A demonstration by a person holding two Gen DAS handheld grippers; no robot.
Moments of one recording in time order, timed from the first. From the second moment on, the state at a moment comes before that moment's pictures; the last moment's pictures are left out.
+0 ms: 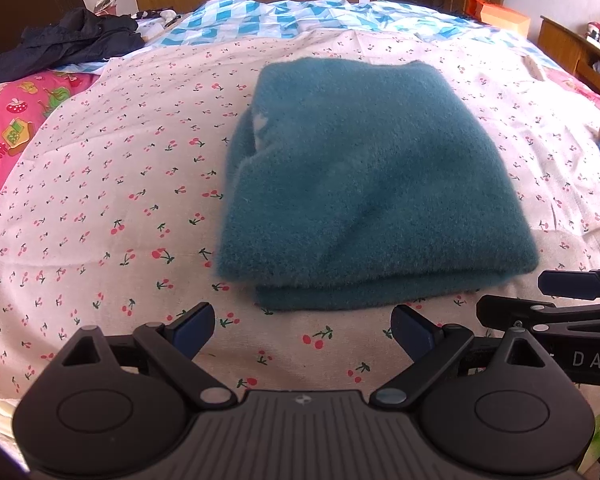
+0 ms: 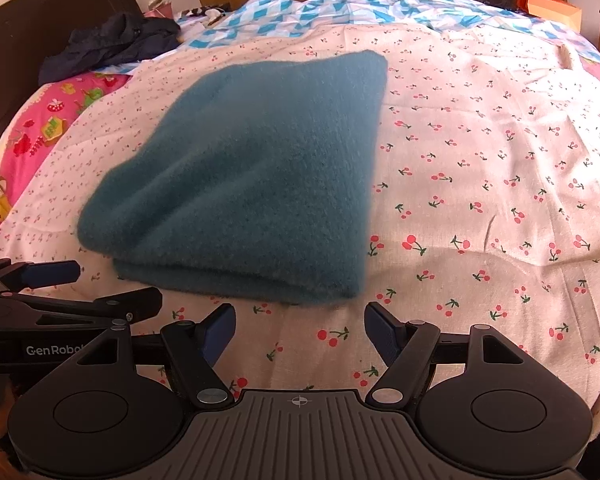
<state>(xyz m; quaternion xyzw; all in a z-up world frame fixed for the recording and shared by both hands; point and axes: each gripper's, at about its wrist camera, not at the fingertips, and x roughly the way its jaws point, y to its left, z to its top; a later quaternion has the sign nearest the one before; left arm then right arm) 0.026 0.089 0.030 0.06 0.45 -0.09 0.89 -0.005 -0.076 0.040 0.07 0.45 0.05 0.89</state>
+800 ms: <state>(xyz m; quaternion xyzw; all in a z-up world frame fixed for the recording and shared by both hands) 0.025 0.091 0.031 0.06 0.45 -0.08 0.89 -0.004 -0.071 0.042 0.06 0.45 0.05 0.89</state>
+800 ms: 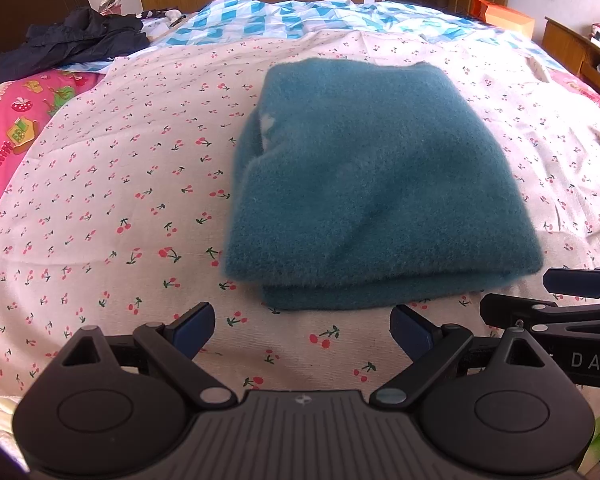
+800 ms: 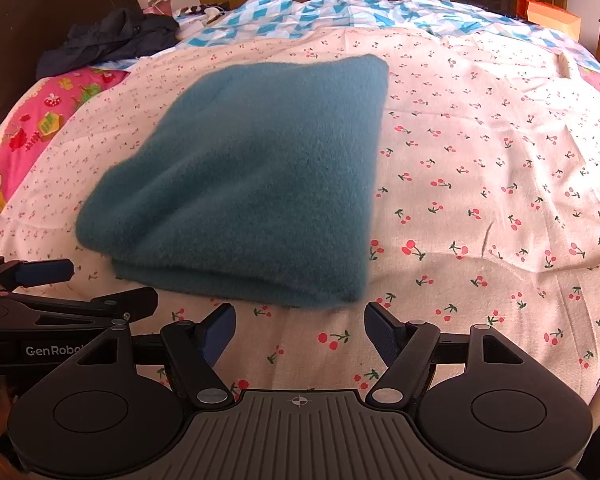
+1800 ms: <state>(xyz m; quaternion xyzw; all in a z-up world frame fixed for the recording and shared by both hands) 0.026 0.090 0.029 0.06 0.46 -0.08 0.88 -0.005 -0.069 0.040 0.06 0.45 0.05 0.89</state>
